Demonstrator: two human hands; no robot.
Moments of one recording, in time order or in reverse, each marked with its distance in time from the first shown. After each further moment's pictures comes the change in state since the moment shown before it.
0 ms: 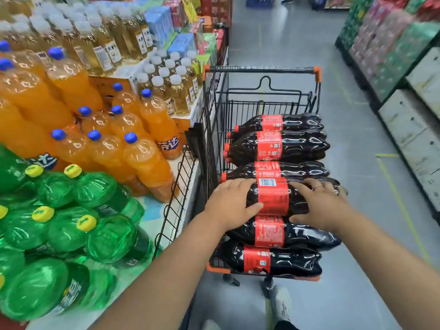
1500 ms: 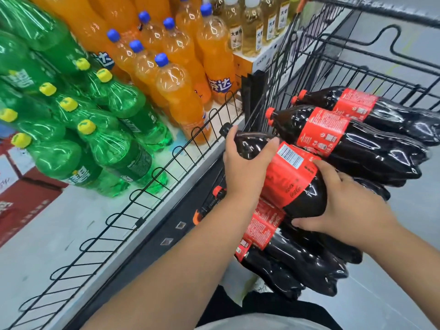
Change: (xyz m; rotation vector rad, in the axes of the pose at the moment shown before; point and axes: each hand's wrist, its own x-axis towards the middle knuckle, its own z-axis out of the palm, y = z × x) left_hand 0.079 0.070 0.044 -1.287 1.001 -0.917; right_hand 0.082 0.044 -0.032 0.017 -0.045 -0.526
